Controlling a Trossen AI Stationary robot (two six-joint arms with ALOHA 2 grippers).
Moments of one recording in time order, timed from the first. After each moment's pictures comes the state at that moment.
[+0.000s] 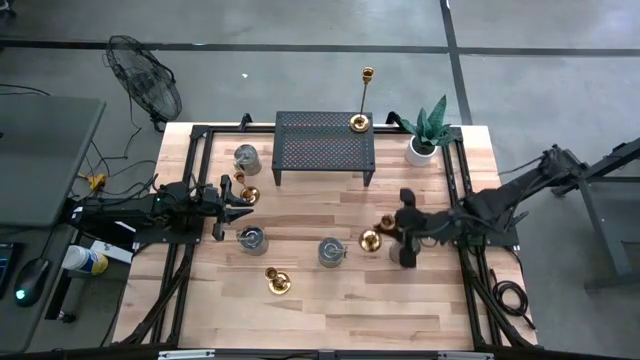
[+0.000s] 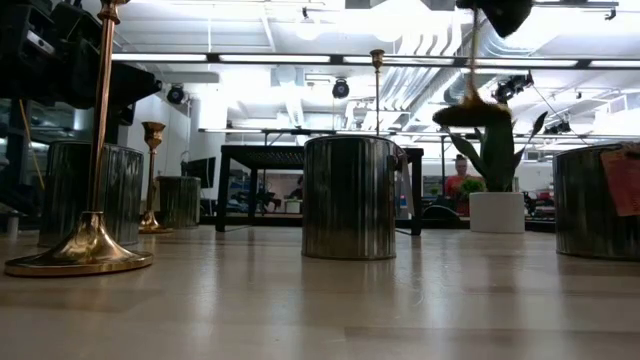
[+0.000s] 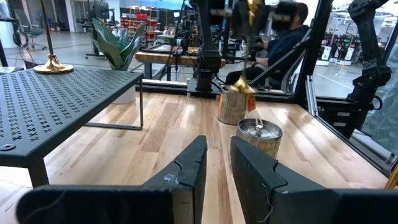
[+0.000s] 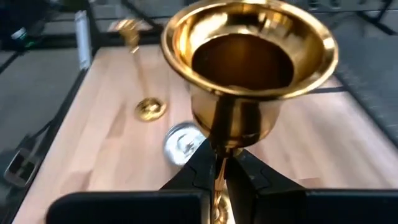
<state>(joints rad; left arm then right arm) 0.02 0.01 0.01 0.01 0.01 -0.08 0.44 1.03 0.83 -0.29 0.47 0.29</state>
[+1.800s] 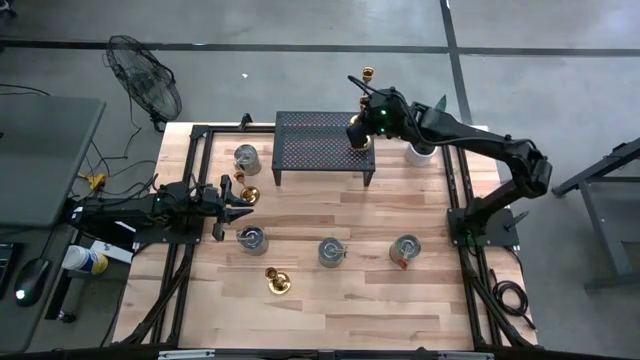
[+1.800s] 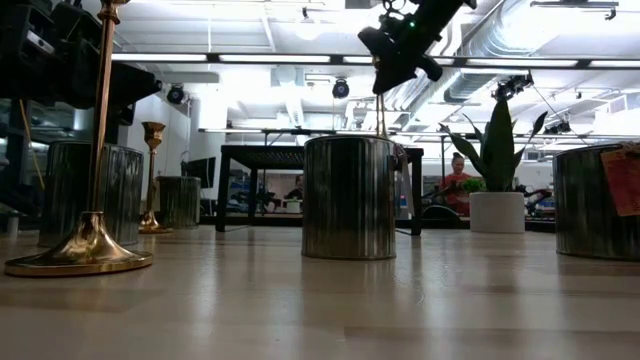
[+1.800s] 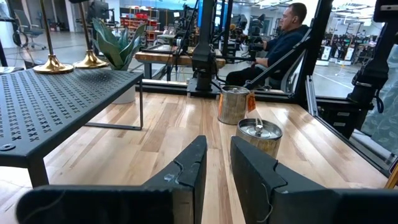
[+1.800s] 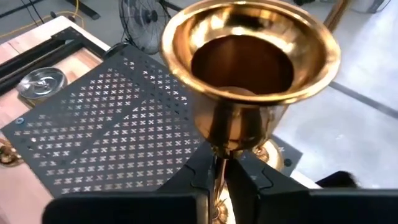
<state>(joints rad) 0.02 0.01 0.01 0.01 0.01 -0.08 -0.47 1.49 1.39 -0.54 0.33 0.27</state>
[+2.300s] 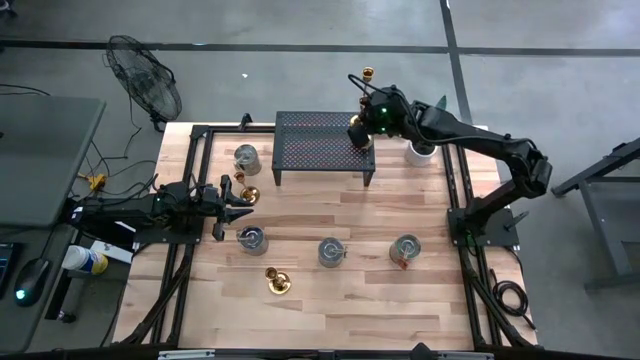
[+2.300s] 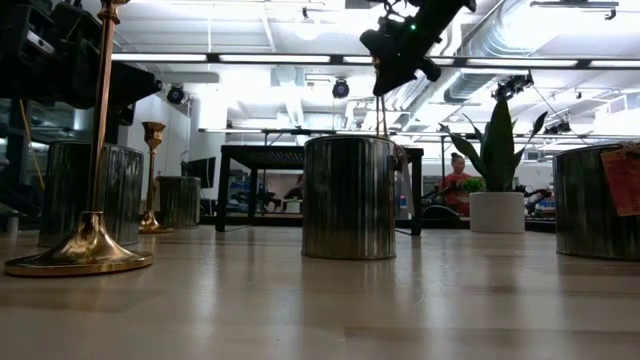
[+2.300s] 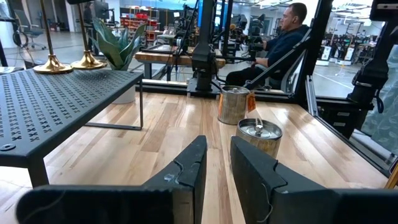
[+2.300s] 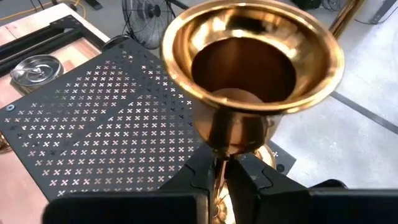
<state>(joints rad) 0.02 0.01 0.01 0.01 0.01 -0.08 -0.49 1.49 1.39 -0.53 0.30 0.21</state>
